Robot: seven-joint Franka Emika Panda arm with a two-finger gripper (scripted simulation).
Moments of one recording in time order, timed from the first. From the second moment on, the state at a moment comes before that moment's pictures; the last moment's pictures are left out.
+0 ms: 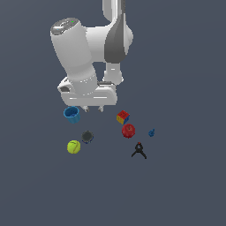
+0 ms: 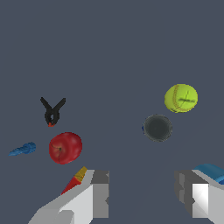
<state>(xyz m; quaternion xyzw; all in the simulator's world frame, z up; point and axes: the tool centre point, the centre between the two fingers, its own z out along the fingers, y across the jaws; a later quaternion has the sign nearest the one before) -0.004 -0.079 0.242 -1.00 0.05 -0.03 0.06</state>
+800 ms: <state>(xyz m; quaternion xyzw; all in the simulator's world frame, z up) -0.074 -0.222 0.143 -0.98 0.19 -0.10 0.06</state>
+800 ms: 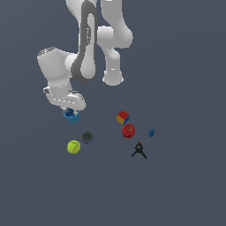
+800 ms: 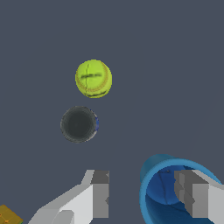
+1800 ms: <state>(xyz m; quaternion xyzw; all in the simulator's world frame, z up) -0.147 -0.288 0.101 -0.96 0.26 -0.11 0.01</state>
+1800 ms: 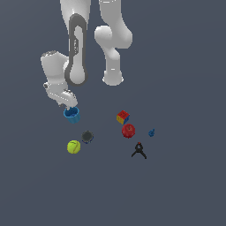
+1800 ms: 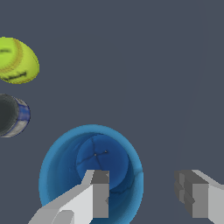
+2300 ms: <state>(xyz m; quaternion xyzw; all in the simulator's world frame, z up) -0.144 -0.289 0.080 -0.96 0.26 -0.11 0.01</state>
